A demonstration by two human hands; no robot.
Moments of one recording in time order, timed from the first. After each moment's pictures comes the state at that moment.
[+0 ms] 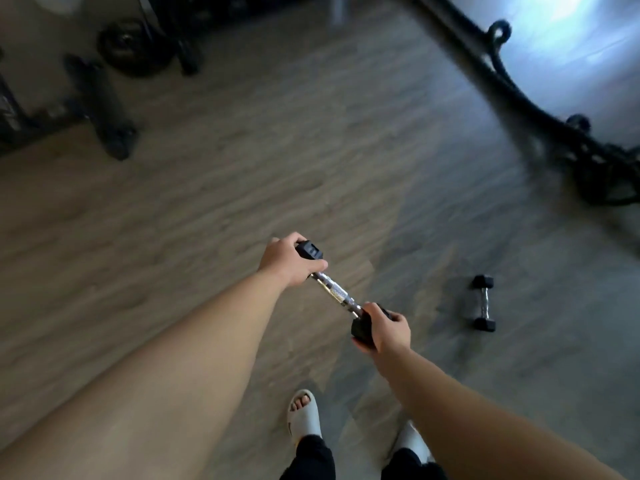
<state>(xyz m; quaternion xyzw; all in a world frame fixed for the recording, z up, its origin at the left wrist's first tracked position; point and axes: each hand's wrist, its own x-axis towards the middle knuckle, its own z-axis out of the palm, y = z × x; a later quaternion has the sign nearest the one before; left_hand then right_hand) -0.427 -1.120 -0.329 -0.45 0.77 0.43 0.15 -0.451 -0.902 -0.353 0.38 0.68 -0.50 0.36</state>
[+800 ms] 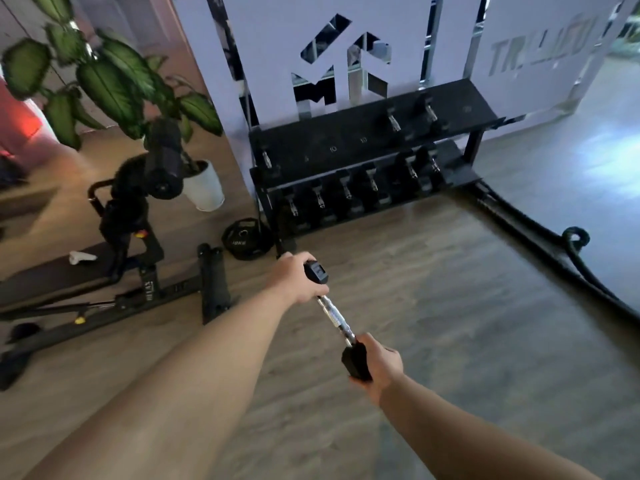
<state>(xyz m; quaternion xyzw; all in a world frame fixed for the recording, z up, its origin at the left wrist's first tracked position) -0.687 -1.501 -0.061 -0.44 0.86 0.26 -0.03 -0.732 -1.307 -0.154 0.20 0.62 -0.60 0.46</state>
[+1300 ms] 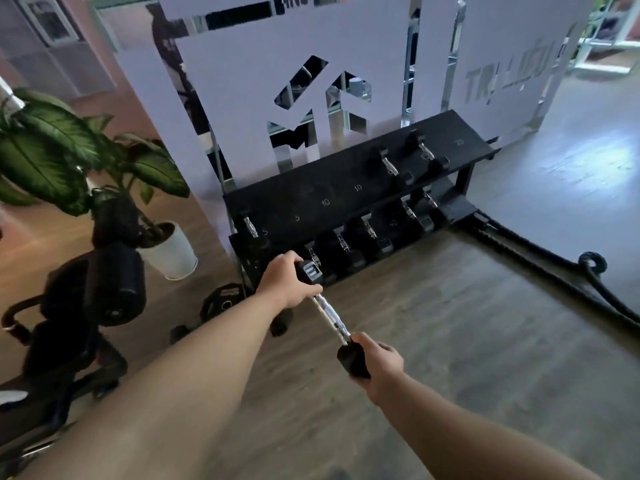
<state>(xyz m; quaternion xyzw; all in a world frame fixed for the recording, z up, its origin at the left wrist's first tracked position) -0.872 -1.849 -0.042 -0.36 0.90 0.25 -0.05 -0.904 -1.651 -0.148 0.25 0.59 -0.65 0.40</state>
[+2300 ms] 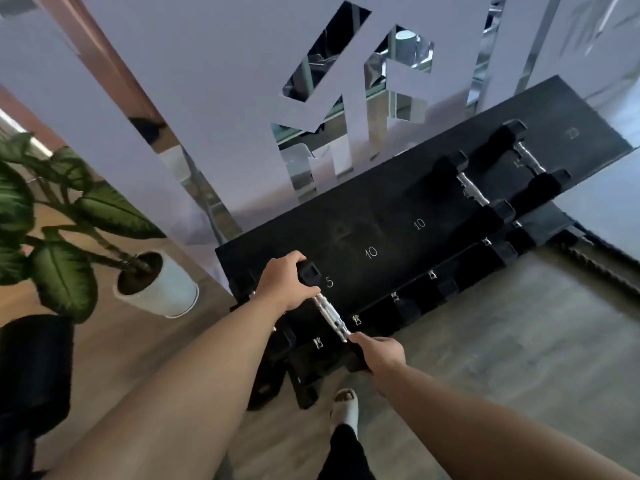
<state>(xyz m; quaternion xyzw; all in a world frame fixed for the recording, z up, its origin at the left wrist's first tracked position) -1.205 -2.298 -0.108 -0.37 0.90 0.24 0.01 -1.238 -2.104 -0.225 0.22 0.68 -0.55 0.44</state>
